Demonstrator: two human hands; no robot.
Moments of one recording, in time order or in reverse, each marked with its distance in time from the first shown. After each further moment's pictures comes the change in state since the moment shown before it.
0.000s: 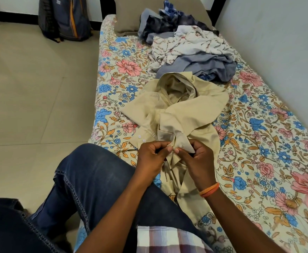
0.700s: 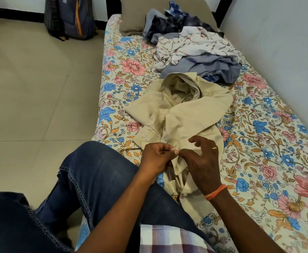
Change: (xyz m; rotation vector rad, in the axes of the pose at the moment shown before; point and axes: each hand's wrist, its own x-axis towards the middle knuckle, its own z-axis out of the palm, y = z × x) left_hand 0.003 -0.003 0.000 -0.037 -0.006 -0.214; right_hand 0.002 0.023 -0.011 -0.875 0.072 -0.746
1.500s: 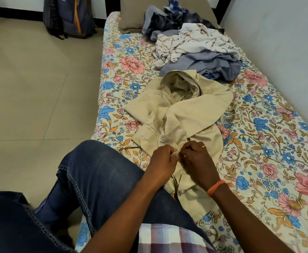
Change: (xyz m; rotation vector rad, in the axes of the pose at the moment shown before) left_hand -0.002 -0.018 0.014 0.639 -0.063 0.205; right_hand -0.006 0.020 0.017 0.090 -0.377 0.093
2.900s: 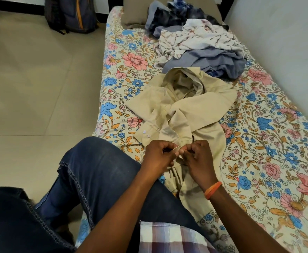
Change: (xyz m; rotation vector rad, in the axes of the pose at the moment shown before) left_hand 0.000 0.004 -0.019 -0.472 0.010 -0.146; right_hand 0.003 -0.021 0.003 0.447 0.014 0.492
